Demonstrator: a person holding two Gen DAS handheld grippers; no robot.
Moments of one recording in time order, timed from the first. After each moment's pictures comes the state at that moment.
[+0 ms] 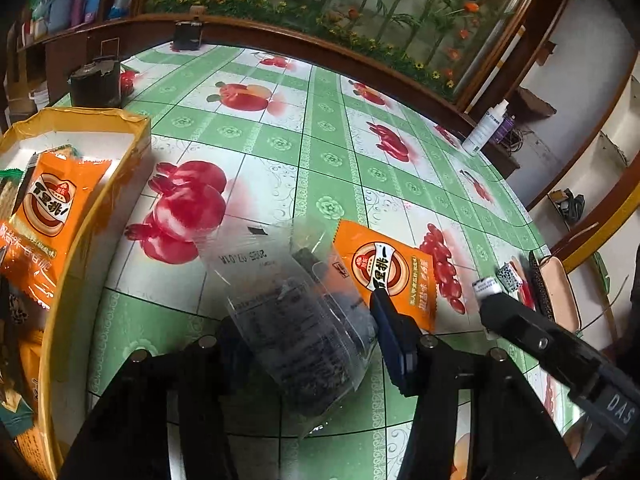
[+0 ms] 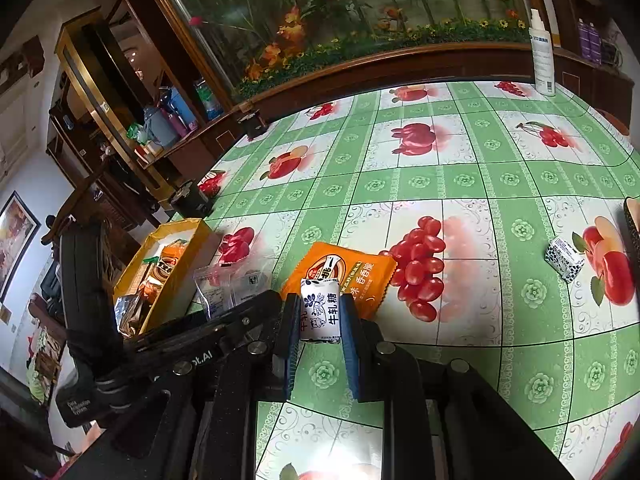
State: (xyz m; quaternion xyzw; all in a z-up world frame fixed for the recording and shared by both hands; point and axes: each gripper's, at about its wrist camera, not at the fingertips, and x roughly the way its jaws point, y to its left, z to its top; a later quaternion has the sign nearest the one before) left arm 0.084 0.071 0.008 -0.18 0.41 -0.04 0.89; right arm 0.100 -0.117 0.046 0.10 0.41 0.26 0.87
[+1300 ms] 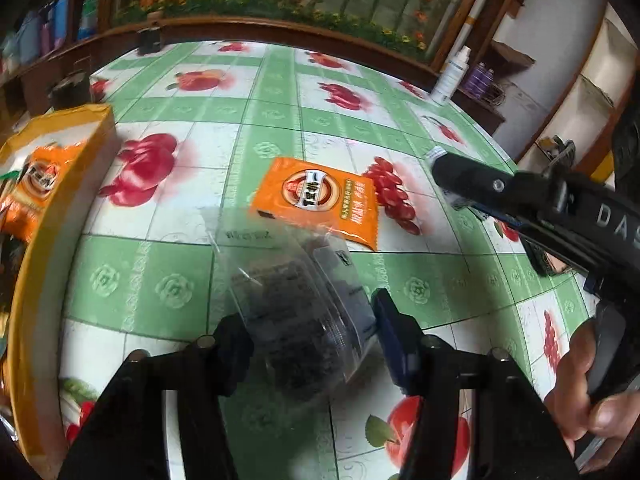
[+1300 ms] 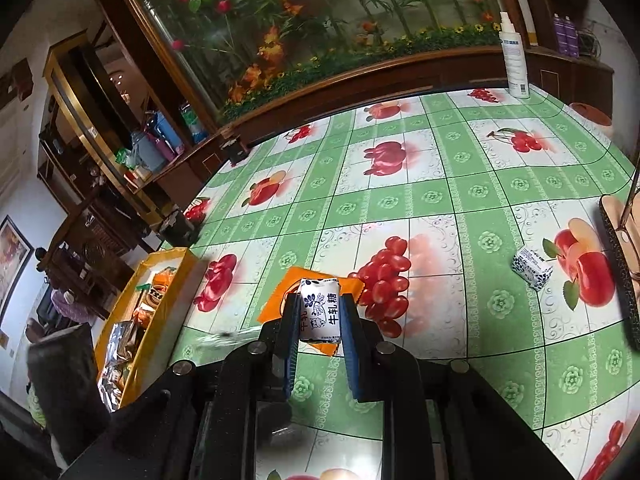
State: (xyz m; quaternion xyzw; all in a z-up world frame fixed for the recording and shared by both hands) left arm 0.045 0.017 0.012 -0.12 0.44 -0.07 0.89; right arm 0.104 -0.141 0.055 0.13 0.39 0.24 0.88
